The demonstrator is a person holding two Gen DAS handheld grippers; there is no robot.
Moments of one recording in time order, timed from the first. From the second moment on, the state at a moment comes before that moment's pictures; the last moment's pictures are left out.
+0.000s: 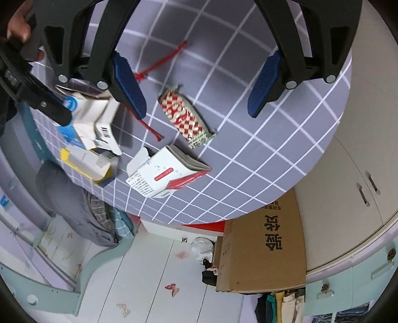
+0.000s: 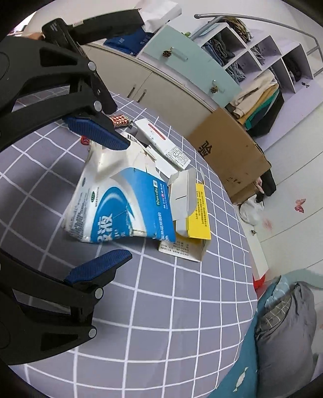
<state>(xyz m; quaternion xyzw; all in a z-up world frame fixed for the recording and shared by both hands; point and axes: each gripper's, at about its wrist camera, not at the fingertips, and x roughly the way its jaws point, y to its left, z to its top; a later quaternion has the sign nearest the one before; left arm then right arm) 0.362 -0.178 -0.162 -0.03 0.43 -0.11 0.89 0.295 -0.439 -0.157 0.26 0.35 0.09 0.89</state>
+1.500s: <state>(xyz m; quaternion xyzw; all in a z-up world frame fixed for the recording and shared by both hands) 0.271 0.011 -0.079 -0.10 0.34 -0.13 0.93 0.235 -0.230 -0.050 0.15 0.26 0.21 0.93</state>
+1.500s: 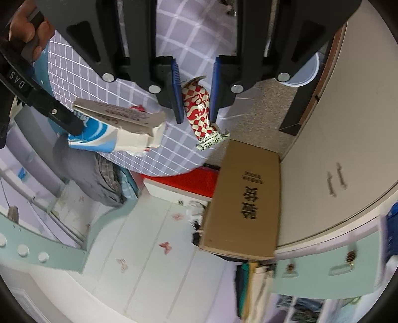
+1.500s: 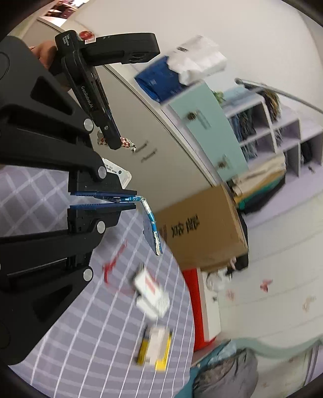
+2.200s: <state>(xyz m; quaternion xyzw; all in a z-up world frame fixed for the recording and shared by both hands) 0.274 0.244 -0.191 -0.18 0.42 0.06 0.89 0.330 0.033 -0.195 0.06 0.44 0.29 0.85</state>
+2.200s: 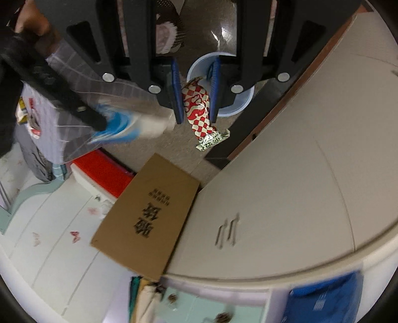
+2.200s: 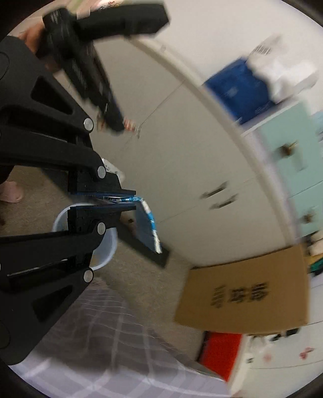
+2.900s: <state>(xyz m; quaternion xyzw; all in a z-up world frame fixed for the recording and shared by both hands) 0.291 0.227 -0.221 -0.17 0.45 0.05 0.88 0.306 0.013 -0.181 0.04 0.38 0.25 0.89</state>
